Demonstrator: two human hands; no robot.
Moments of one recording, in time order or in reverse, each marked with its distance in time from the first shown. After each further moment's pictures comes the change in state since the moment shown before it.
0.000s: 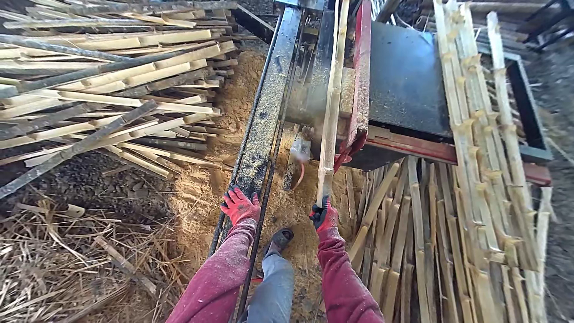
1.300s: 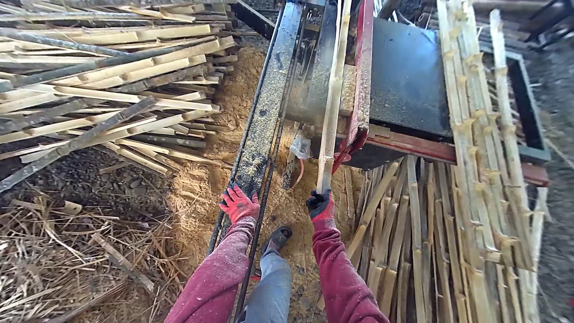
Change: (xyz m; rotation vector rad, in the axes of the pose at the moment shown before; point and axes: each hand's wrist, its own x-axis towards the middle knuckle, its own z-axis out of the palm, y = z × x) left_hand 0.000 0.001 0.000 0.014 -0.020 -0.008; right_hand 0.013 -0.007 0.024 0.315 -0.027 0.030
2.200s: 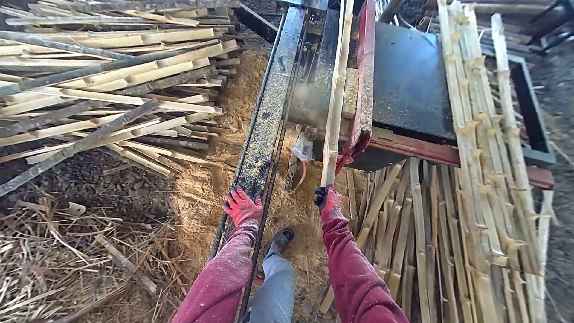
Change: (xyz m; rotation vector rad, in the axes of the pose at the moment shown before) left_hand 0.002 -0.002 0.003 -0.009 0.015 0.004; right_hand 0.012 -0.028 0.025 -0.421 0.099 -0.062
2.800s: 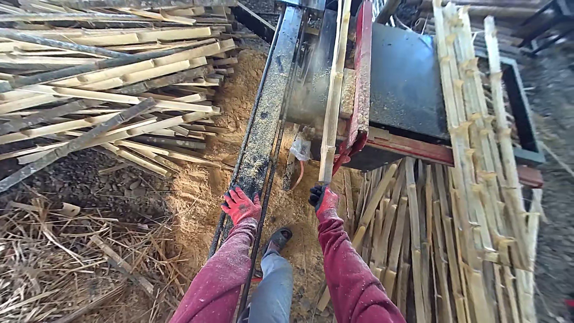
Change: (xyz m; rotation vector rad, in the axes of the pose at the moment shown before) left_hand -0.001 0.000 0.000 -0.005 0.001 0.003; right_hand -0.006 0.008 -0.001 -0.042 -0.041 0.015
